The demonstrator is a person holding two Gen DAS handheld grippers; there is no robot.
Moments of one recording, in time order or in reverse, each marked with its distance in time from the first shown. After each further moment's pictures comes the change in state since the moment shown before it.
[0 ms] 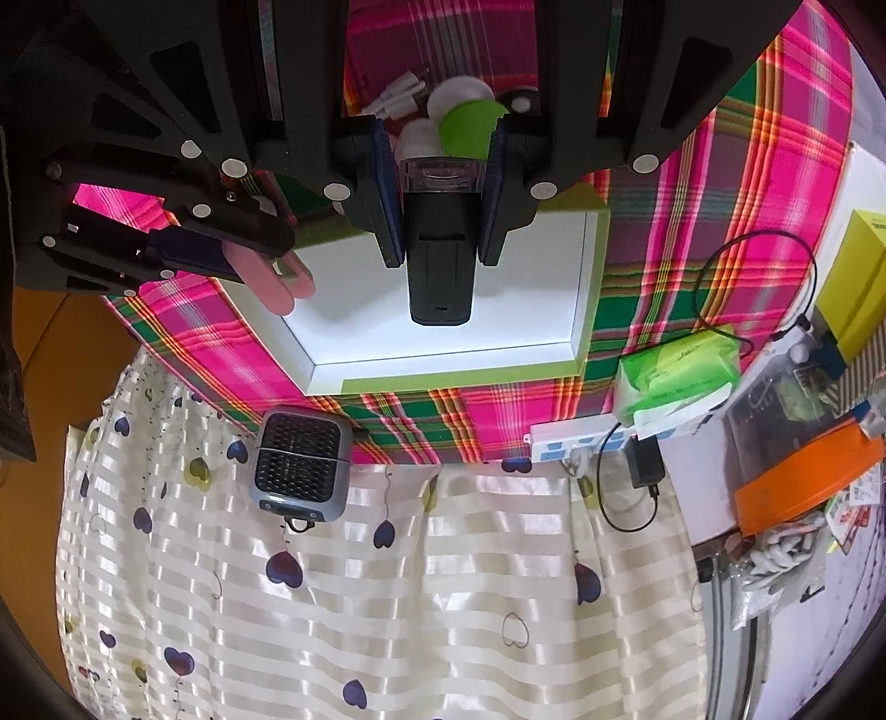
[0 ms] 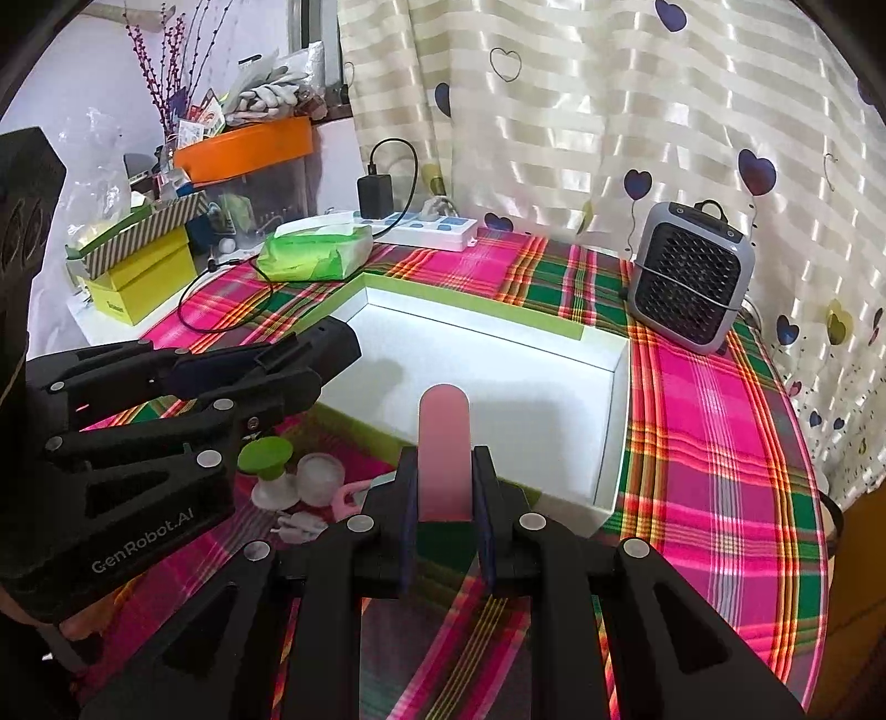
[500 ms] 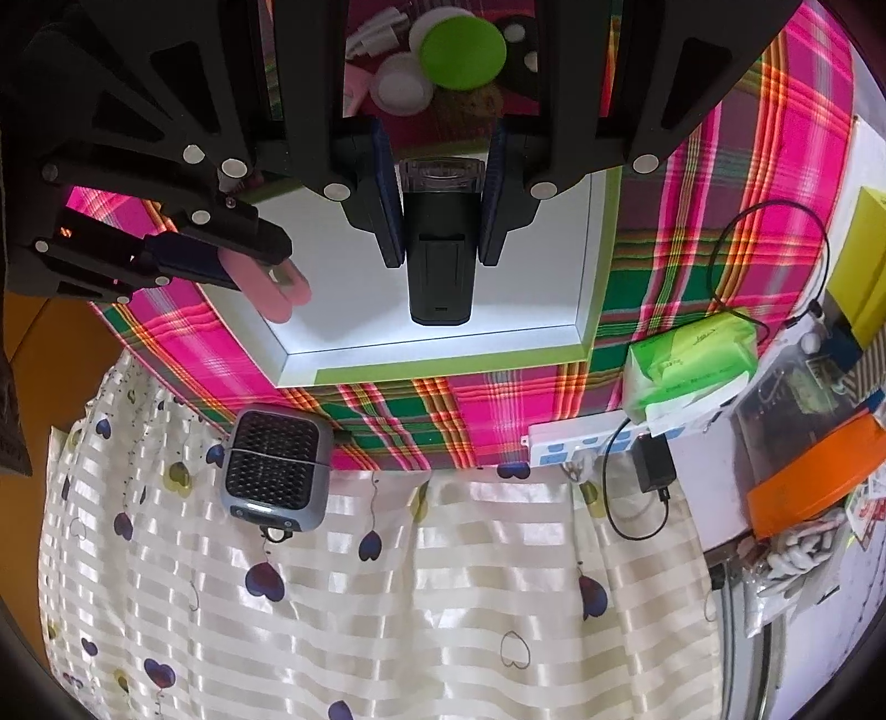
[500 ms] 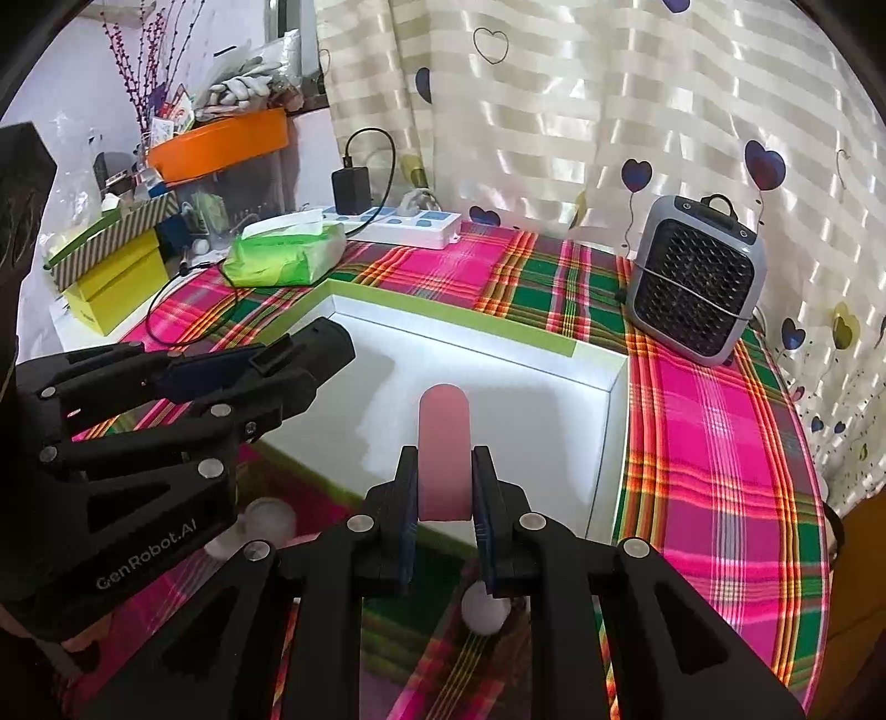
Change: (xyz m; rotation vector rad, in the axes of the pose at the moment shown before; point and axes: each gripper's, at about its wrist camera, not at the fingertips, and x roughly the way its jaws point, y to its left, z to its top) left arm 0.040 0.005 0.020 0.004 0.030 0.021; right arm 0.033 -0.016 0.021 0.010 0.028 -0.021
